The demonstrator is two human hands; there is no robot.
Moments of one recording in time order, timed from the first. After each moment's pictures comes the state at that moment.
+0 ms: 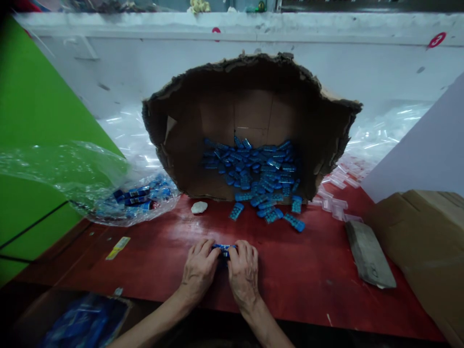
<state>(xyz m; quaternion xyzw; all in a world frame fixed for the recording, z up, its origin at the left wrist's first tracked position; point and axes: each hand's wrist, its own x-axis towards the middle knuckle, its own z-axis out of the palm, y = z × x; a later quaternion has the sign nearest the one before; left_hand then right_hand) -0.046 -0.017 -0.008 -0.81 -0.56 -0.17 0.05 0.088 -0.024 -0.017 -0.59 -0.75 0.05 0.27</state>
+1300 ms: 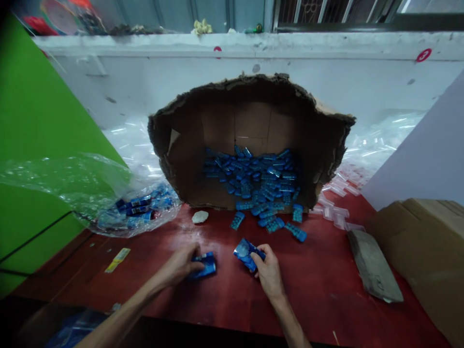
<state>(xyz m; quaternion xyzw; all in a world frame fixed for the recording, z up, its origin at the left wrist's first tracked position) -0.113 0.030 -0.002 -0.71 -0.63 -0.09 -0.31 0.139 0.007 -0.038 -0.59 -0.43 0.50 0.46</state>
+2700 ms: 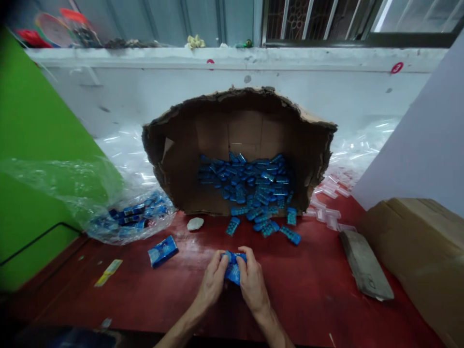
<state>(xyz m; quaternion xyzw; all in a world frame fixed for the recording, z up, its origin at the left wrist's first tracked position) -0.004 0.002 0.001 -0.53 -0.58 -0.40 -0.46 0.114 -0.002 -0.013 -0.57 -0.58 0.36 0.47</state>
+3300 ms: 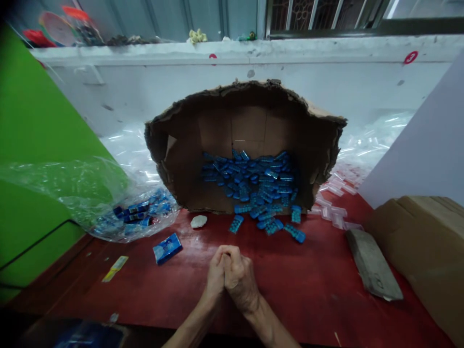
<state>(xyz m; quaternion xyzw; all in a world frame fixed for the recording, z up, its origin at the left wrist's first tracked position) 0.009 0.009 0.003 -0.38 -0.56 -0.52 -0.52 0.088 0.001 0.004 -0.52 -0.68 0.26 0.44</state>
